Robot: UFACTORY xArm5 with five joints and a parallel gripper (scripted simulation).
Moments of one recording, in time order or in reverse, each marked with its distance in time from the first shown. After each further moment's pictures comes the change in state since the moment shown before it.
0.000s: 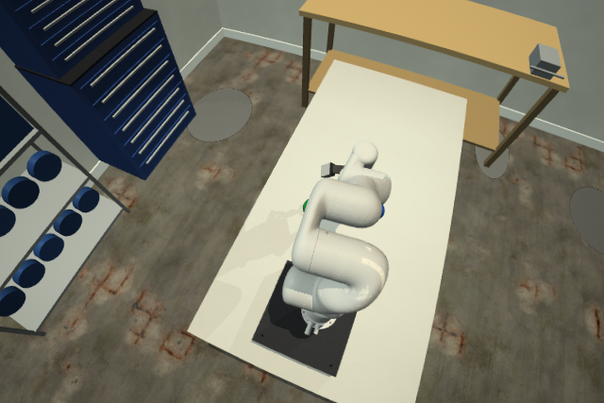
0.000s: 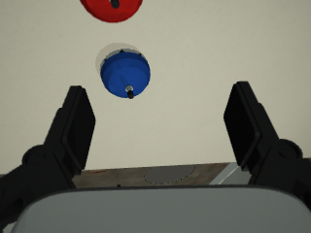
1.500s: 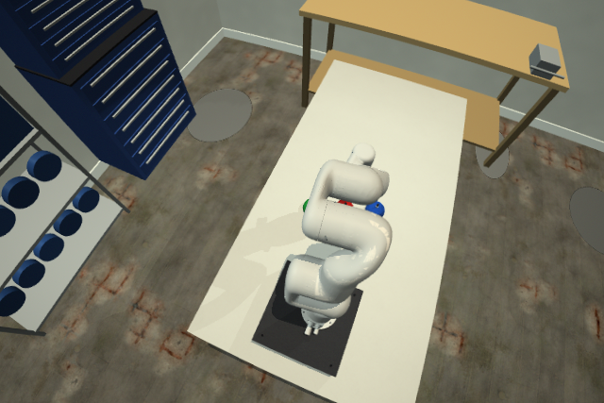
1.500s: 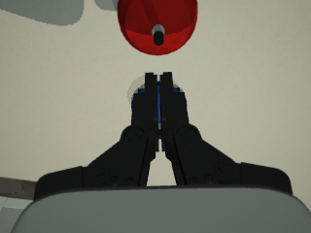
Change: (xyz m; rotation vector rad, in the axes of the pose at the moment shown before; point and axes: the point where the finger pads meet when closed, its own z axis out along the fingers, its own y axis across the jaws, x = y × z) arm 0.004 -0.025 0.067 0.214 0.050 -0.010
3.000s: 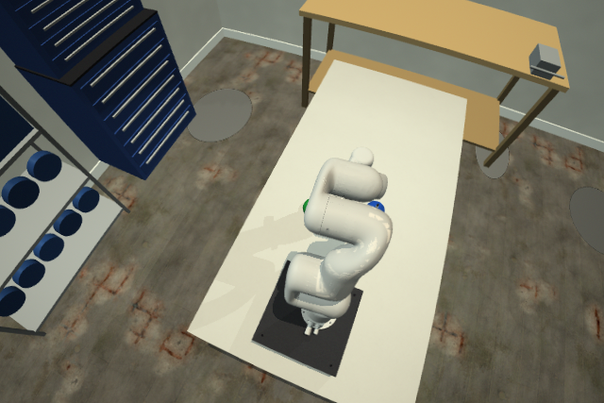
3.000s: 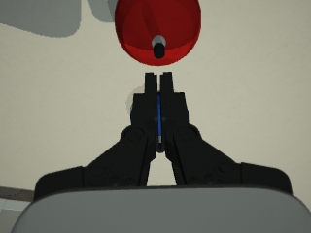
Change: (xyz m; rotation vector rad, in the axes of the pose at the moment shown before) arm -0.001 0.000 0.023 0.001 0.000 0.000
